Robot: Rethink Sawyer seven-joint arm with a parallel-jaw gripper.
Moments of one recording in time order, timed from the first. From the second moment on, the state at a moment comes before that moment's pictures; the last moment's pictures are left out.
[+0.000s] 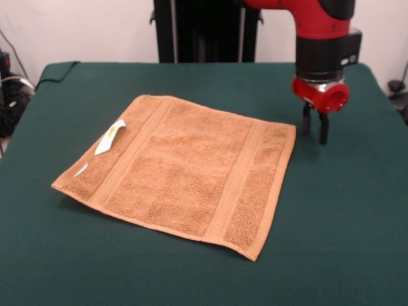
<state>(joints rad) -0.10 -0.47 0.22 2.09 0.49 -0.26 2.48</state>
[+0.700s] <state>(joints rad) -0.10 -0.50 0.17 2.13 0.49 -0.24 2.48</state>
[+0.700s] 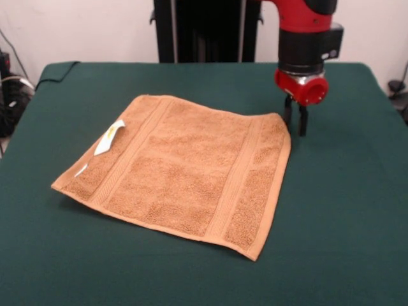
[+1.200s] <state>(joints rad) -0.04 -0.63 0.13 2.19 0.52 -0.12 2.48</state>
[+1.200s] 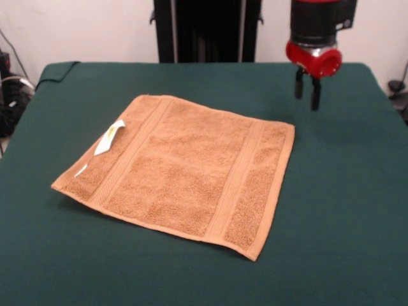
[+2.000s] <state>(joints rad) 0.11 -0.76 0.00 2.19 0.54 0.07 2.48</state>
